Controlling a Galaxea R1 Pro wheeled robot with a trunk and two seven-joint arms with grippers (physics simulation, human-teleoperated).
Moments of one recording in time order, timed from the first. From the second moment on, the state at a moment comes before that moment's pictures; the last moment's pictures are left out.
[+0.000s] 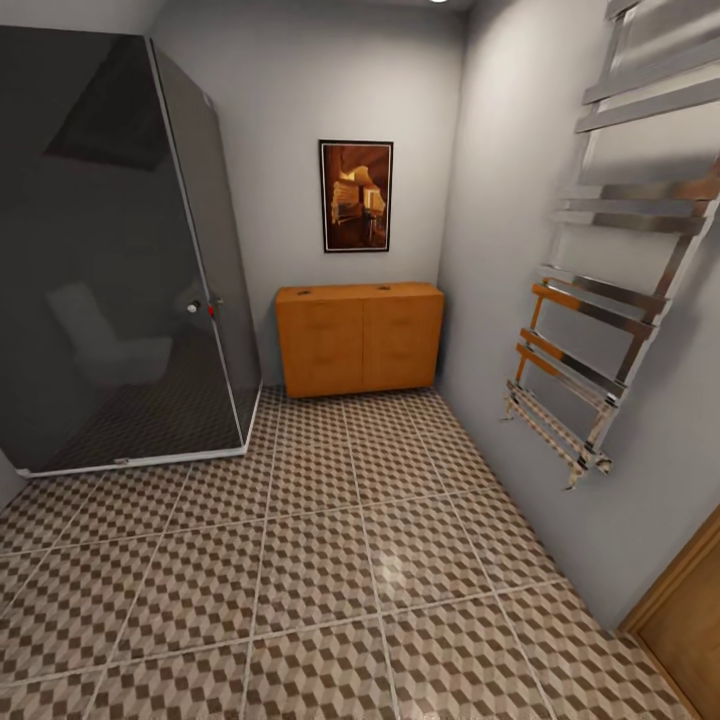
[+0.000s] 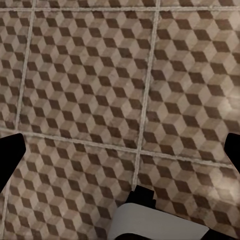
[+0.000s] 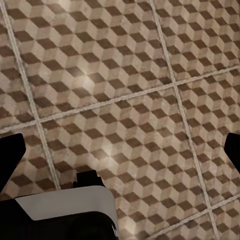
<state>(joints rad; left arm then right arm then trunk) -0.42 0.02 -2.05 -0.22 2.17 -0.32 0.47 -0.29 0.07 0.09 0.06 -0.08 -0.36 -0.34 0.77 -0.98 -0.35</state>
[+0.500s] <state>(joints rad) -0.42 0.02 -2.05 -0.22 2.17 -0.32 0.47 -0.29 0.07 0.09 0.06 -0.08 -0.36 -0.34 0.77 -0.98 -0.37</state>
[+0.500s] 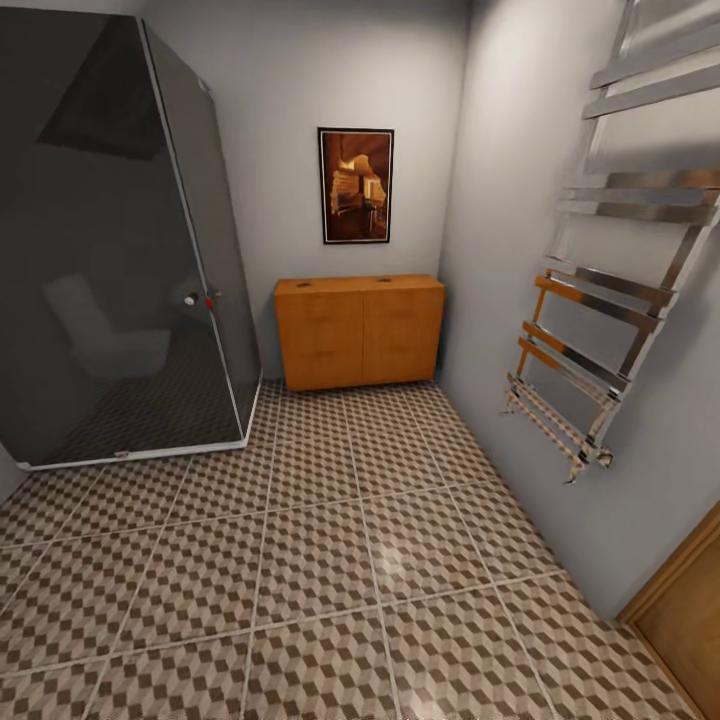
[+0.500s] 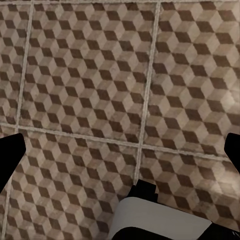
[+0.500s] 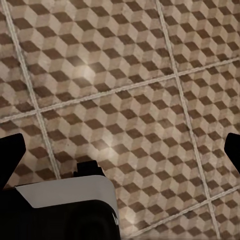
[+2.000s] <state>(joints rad) -0.42 0.02 -2.05 -0.22 2.17 -0.32 0.47 -0.29 0.07 0.09 0.06 -0.08 -0.36 -0.34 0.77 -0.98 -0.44</state>
